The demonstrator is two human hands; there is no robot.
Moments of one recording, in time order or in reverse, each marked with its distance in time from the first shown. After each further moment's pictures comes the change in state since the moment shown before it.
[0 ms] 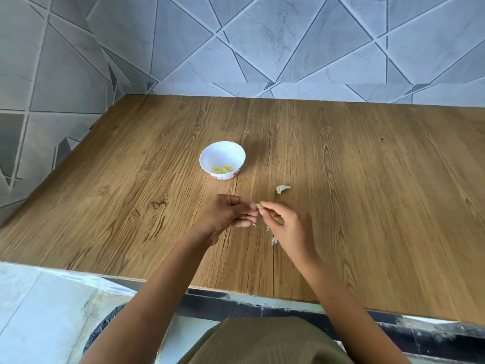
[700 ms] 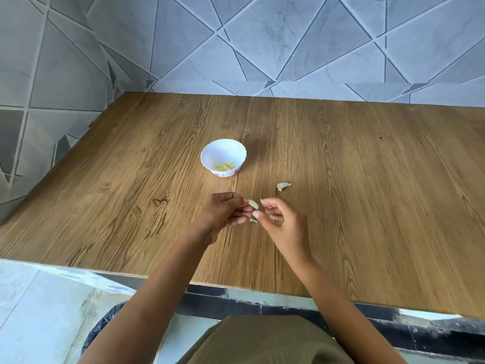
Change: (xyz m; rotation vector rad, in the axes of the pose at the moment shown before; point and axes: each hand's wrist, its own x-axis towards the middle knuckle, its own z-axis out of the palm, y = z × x) left_hand -0.005 -0.005 -0.006 -0.071 0.098 -0.020; right_hand -0.009 -0.012 0.007 0.114 -0.014 0.196
